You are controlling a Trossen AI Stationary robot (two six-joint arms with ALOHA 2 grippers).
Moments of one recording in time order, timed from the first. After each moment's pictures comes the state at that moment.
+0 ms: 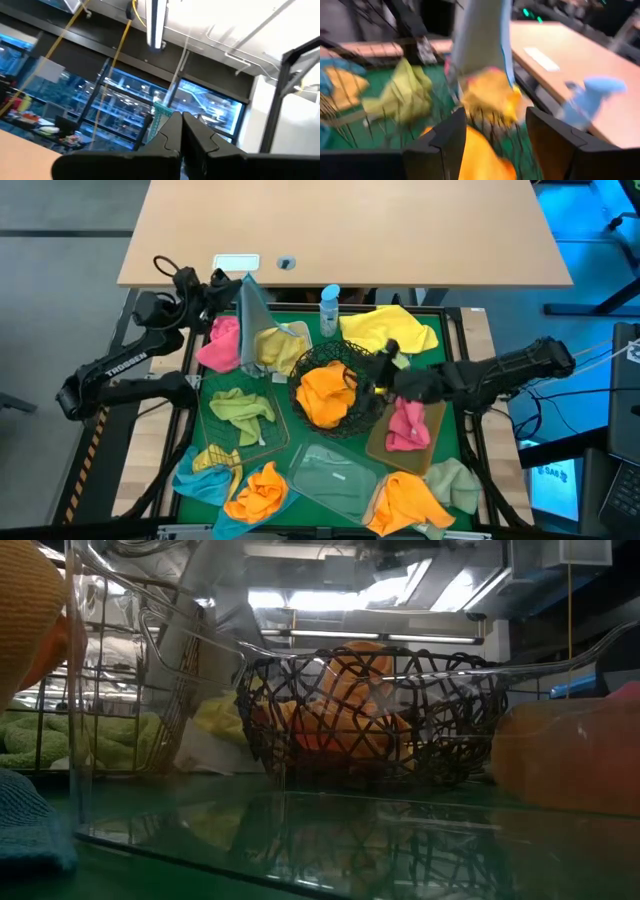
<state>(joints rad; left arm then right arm) 0.71 0.82 0.70 0.76 0.44 -0.75 0.24 1.29 1.11 -0.21 0.62 0.07</state>
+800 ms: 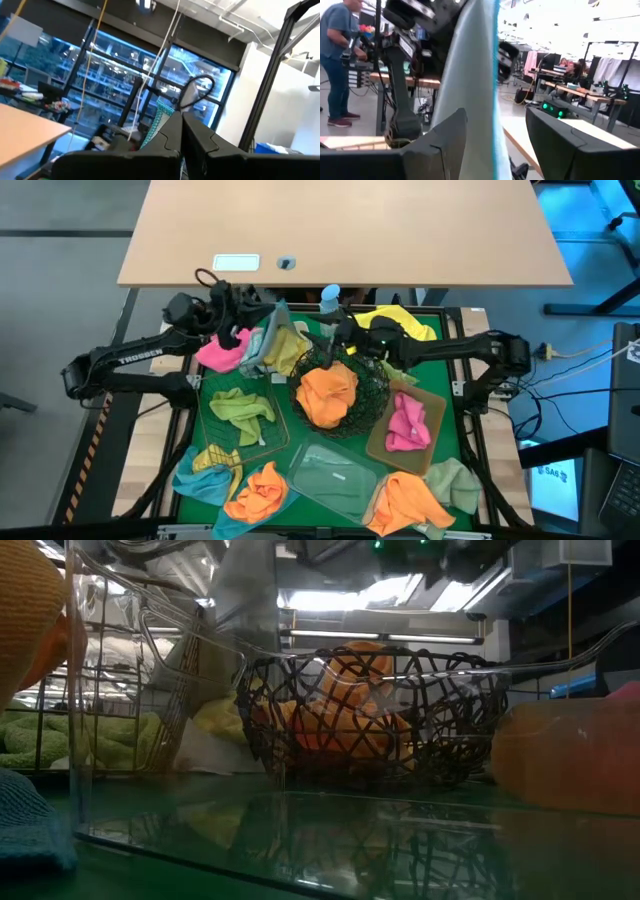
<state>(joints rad) 0.52 0.99 0.70 0.76 0.43 -0.61 -0.16 1.66 1.11 0.73 0.06 -0.19</state>
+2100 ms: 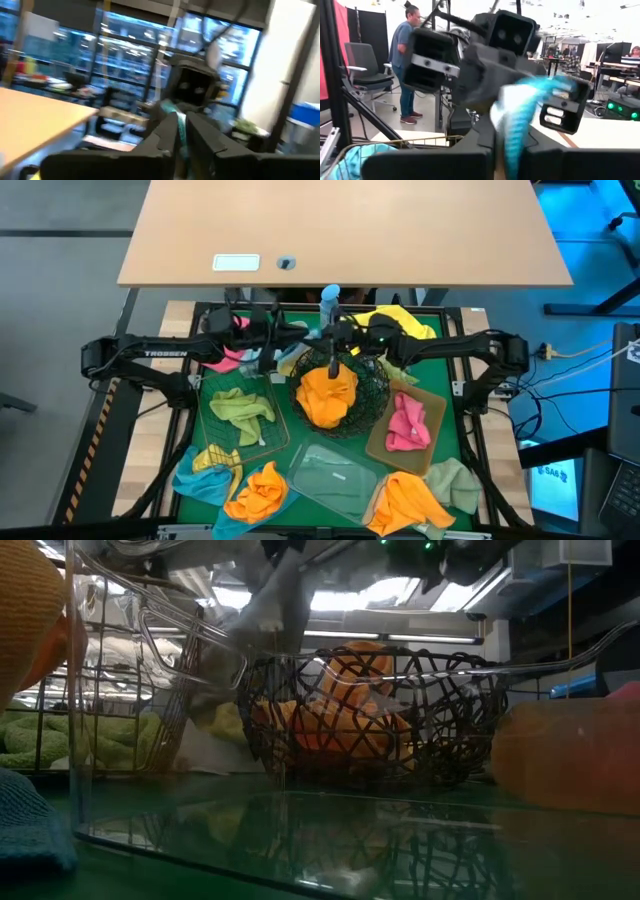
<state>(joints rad) 0.33 1.22 0.70 0.79 0.22 -0.30 -0.18 1.64 1.11 0.70 -0.22 -0.05</state>
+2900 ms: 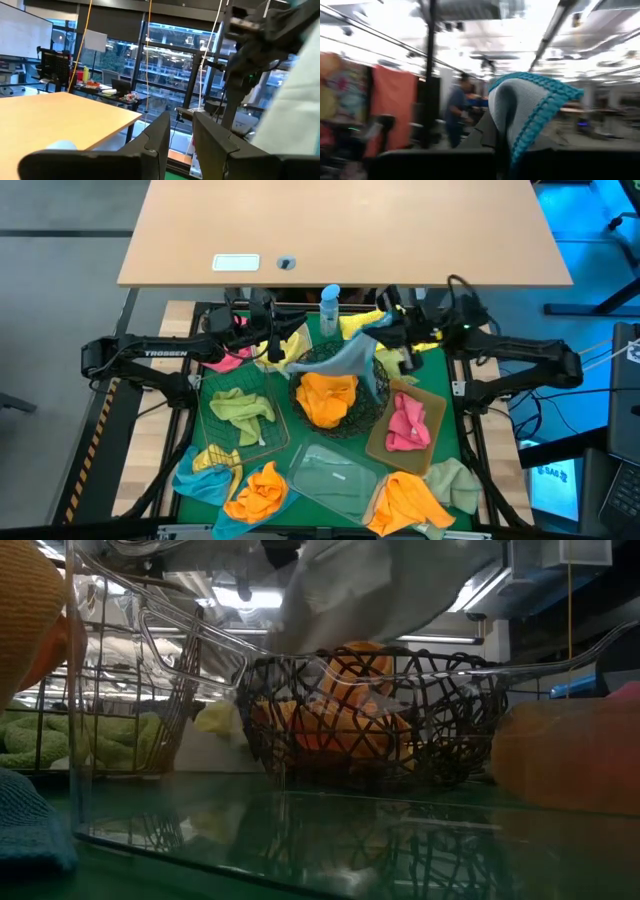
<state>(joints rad) 0.33 1.22 0.70 0.77 0.01 -0.22 -0.16 1.20 1.11 0.58 -0.45 0.16</state>
